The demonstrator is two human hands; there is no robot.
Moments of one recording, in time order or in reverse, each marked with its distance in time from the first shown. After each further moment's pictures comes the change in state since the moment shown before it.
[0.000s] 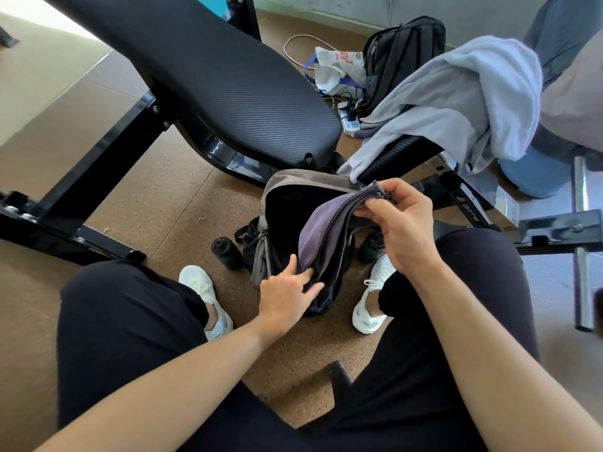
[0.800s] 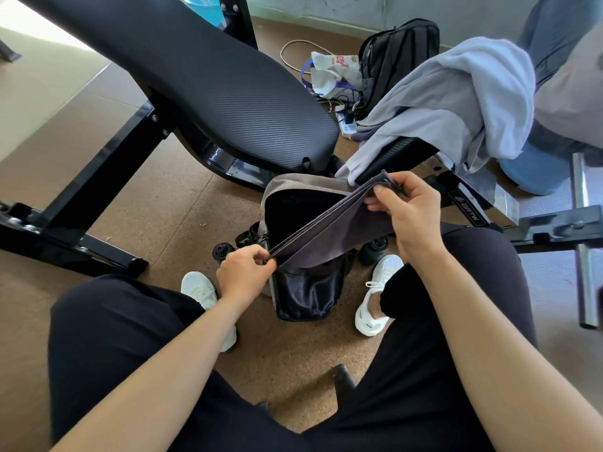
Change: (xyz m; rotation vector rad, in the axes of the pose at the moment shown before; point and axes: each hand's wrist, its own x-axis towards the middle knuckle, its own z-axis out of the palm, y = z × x) left_hand 0.029 -0.060 -0.045 -0.361 0.096 -0.424; right_hand 0.021 0.000 -0.017 -0.248 0.175 -0.009
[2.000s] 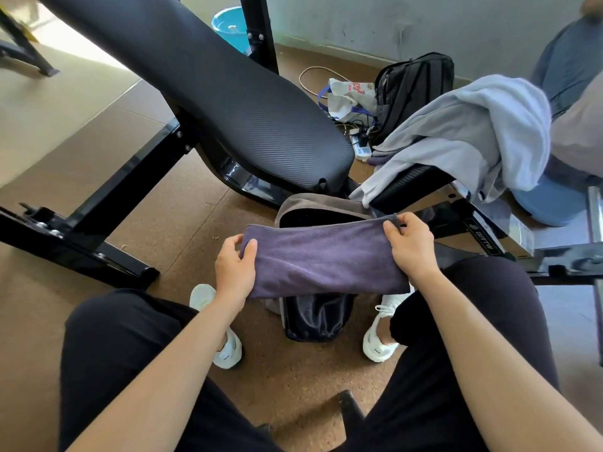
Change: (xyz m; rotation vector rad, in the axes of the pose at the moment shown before) left_hand 0.016 0.007 -0.044 -0.567 0.141 -0.248; right_hand 0.016 0.038 0.004 -0.591 -0.019 0.199
